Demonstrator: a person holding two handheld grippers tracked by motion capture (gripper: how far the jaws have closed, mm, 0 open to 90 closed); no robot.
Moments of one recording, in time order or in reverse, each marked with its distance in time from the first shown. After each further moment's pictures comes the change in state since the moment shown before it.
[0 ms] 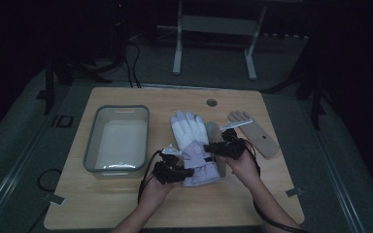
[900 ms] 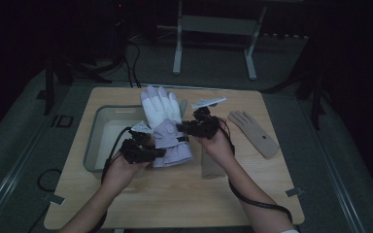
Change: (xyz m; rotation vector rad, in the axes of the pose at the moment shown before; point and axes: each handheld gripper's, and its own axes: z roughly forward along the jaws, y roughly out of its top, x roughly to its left) left arm 0.035 0.036 -0.099 0.044 0.139 0.100; right arm 0.057 0.085 0.025 -0.094 0.049 -0.124
